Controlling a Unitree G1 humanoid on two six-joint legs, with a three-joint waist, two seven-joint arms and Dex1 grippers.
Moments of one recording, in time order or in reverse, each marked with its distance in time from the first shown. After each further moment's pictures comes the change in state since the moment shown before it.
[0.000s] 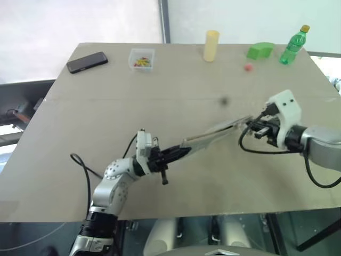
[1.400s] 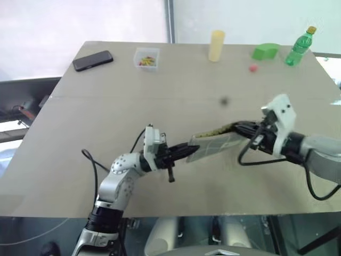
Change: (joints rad) left arm -0.053 -0.025 -0.037 -0.037 0.017 0.035 0.015; right arm 0.038 0.133 -0.042 -0.171 -0.001 -0.026 0.166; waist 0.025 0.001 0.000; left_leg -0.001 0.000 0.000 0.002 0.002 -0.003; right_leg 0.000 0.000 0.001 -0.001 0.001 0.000
